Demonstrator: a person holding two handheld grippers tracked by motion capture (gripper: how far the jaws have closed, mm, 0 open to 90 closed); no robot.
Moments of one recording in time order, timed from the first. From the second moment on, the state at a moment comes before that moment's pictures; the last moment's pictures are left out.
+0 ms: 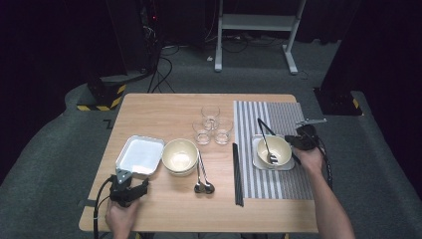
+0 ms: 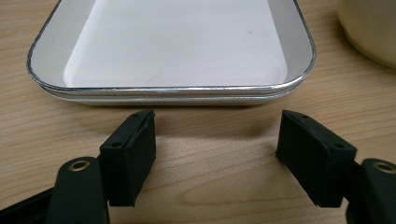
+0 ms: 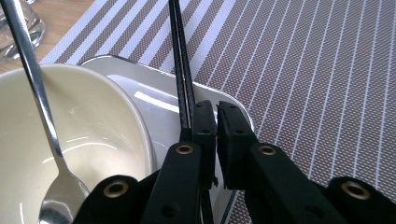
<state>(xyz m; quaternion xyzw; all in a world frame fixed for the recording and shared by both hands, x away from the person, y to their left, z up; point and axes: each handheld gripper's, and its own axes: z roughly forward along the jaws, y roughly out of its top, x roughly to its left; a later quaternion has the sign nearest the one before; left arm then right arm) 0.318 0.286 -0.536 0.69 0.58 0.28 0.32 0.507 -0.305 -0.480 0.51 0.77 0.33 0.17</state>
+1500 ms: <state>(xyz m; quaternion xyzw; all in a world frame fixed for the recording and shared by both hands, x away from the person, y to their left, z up) 0.318 0.285 -0.536 0.70 0.57 0.27 0.32 0.424 -0.276 -0.448 0.52 0.73 0.40 0.21</state>
